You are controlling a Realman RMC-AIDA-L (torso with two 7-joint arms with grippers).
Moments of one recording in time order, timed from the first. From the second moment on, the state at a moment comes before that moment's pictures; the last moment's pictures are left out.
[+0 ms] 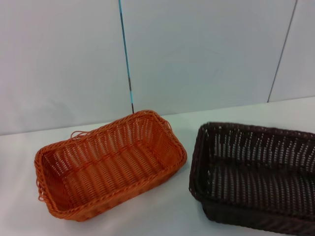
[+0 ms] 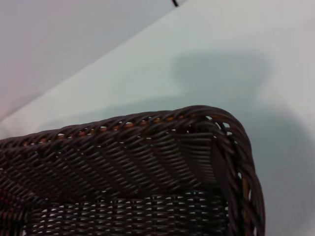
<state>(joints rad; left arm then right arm) -0.39 -2.03 -2.48 -0.90 1.67 -0.87 1.18 0.20 2.08 2.35 1.50 -2.41 1.48 2.87</state>
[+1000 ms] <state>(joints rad) -0.39 -2.03 -2.48 -0.90 1.67 -0.88 1.18 0.21 2.07 2.48 1.69 -2.38 1.61 2.88</state>
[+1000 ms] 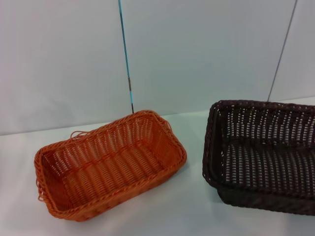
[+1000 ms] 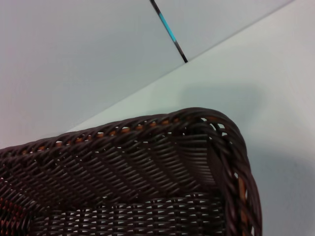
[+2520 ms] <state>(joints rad) -0.38 -2.04 -2.47 -0.91 1.67 -0.89 1.18 0.66 1.88 2.44 1.37 -2.47 1.61 2.88</state>
